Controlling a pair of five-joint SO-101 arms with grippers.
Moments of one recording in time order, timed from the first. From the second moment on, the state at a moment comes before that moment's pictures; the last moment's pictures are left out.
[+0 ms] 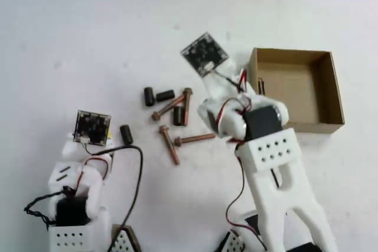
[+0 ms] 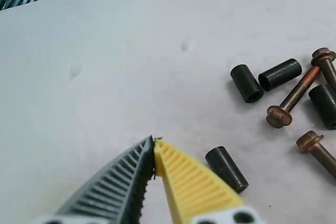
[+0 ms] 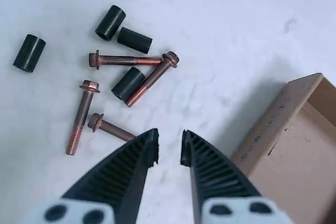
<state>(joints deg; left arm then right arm) -9.2 -104.0 92.7 52.8 -11.4 -22.5 -35.7 27.9 69.8 23.3</state>
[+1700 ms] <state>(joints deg) -31.0 -104.0 91.9 58.3 -11.4 -42.5 0.8 14.9 57.8 5.2</state>
